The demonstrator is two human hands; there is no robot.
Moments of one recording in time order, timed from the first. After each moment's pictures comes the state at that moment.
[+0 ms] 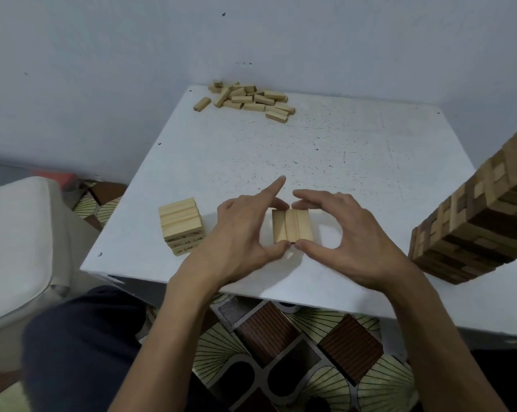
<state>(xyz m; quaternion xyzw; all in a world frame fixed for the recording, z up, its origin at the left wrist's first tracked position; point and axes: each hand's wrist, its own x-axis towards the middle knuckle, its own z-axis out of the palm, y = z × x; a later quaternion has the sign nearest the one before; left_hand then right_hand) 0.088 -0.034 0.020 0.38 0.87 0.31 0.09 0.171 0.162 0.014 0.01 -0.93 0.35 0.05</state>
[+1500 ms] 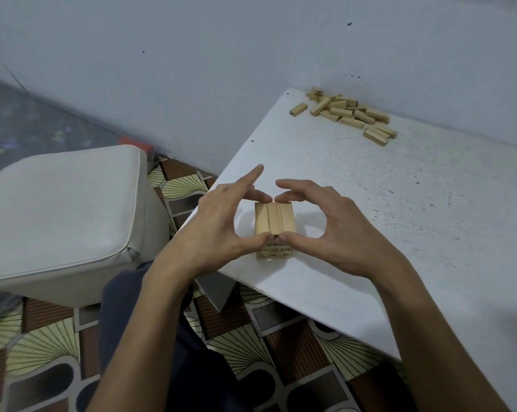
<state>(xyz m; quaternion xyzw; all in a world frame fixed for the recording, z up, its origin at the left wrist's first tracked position) 0.046 -0.169 0.018 0.24 0.89 0.38 0.04 0.068 0.056 0.026 0.16 -0.92 0.35 -0.03</state>
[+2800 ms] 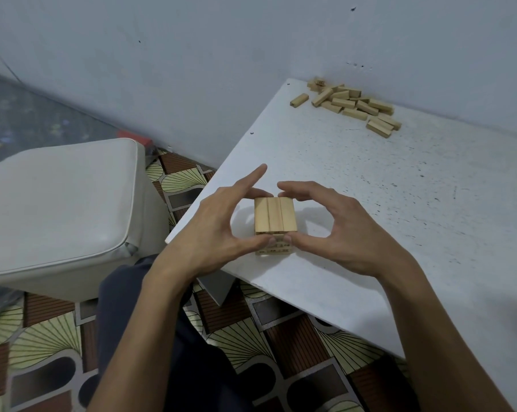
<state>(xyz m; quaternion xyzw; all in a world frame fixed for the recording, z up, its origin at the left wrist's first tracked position) 0.049 -0.169 0.008 0.22 0.89 0.39 0.05 0.068 0.066 0.014 0.17 -0.90 0.40 -0.05</state>
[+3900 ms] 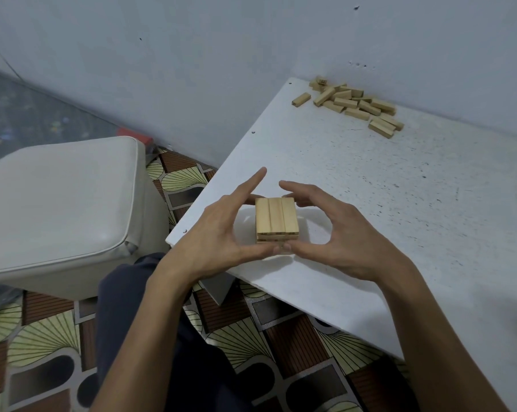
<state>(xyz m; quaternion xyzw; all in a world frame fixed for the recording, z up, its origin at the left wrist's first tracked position) 0.050 -0.168 0.000 0.21 0.88 0.42 0.08 0.069 0.065 0.009 0.17 -0.90 0.41 -0.07</state>
